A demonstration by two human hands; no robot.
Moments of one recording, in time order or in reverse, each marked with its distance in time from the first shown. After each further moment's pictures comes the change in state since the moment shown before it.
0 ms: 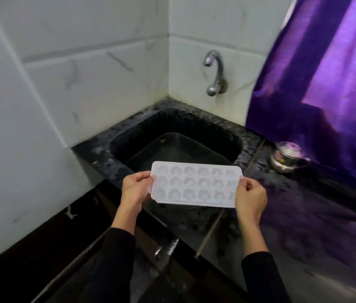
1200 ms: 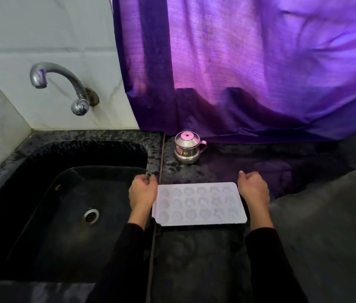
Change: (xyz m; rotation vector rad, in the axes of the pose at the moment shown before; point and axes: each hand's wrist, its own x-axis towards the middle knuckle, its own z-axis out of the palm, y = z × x) left_hand 0.025 -0.007 0.275 0.589 -0.396 0.269; right_hand 0.148 0.105 -0.138 -0.348 0.230 0.555
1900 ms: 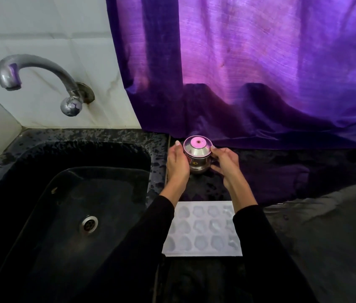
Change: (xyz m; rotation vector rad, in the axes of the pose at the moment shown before) left_hand 0.053 0.089 0.082 -0.469 -0.184 -0.031; right_hand 0.042 -0.110 0.074 0.835 -0.390 -0.006
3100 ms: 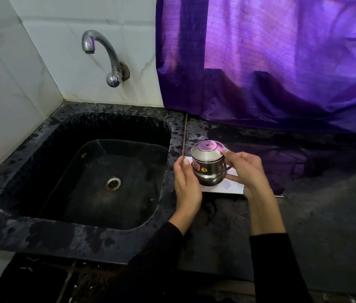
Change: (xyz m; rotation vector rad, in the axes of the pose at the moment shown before) left_hand -0.174 -0.064 -0.091 -0.070 0.099 0.188; right_hand -0.212 0.011 -0.040 -0.199 -0.044 -0.092
